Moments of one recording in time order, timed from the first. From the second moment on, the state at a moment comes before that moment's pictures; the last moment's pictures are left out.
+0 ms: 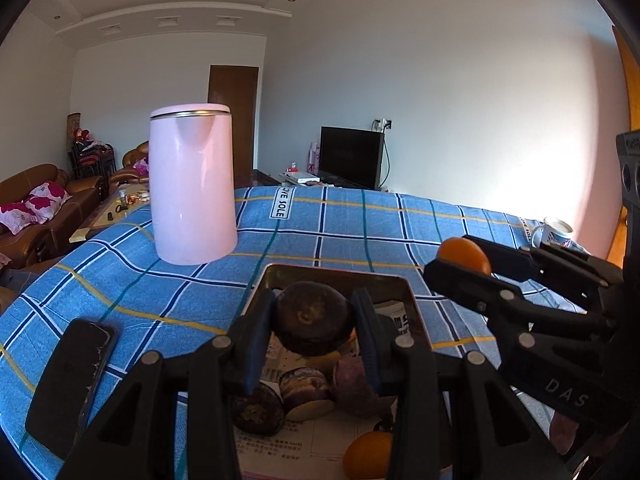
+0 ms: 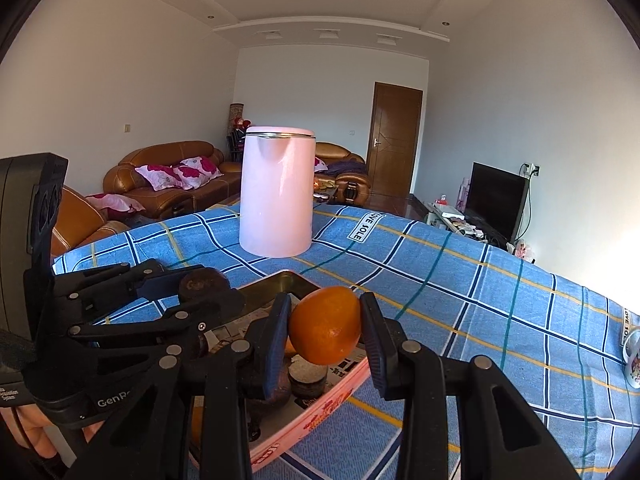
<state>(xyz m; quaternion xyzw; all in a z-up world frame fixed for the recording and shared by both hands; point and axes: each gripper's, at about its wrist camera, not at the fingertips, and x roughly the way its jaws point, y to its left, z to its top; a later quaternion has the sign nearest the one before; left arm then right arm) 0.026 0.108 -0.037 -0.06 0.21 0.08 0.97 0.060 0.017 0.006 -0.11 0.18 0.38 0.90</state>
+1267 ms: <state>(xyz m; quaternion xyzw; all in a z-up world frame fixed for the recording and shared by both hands) 0.037 0.137 -0.066 -0.08 0.28 0.07 0.96 0.104 0.079 -0.039 -0.12 0.30 0.40 0.86</state>
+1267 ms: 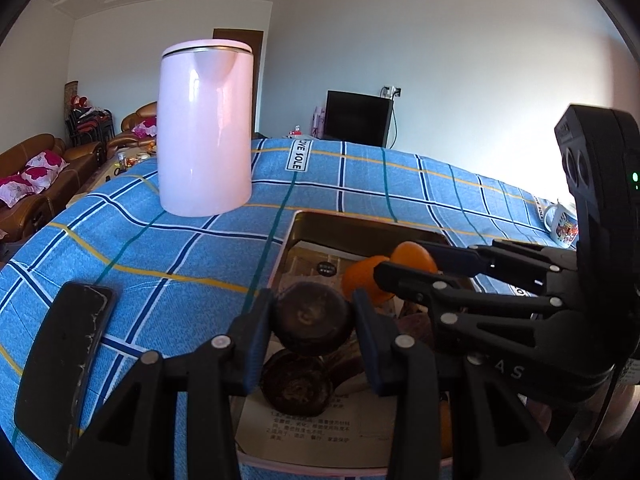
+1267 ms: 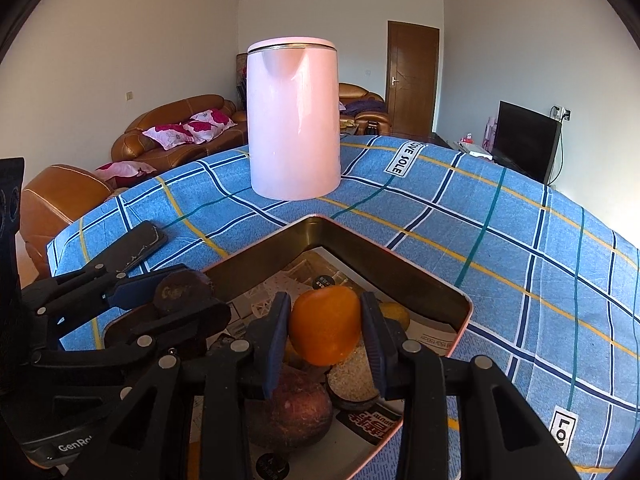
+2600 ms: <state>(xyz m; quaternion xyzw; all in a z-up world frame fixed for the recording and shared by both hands) -0.009 0.107 -0.027 -0.05 0.20 0.08 0.98 0.047 -0.027 0.004 -0.05 0.22 0.36 0.91</state>
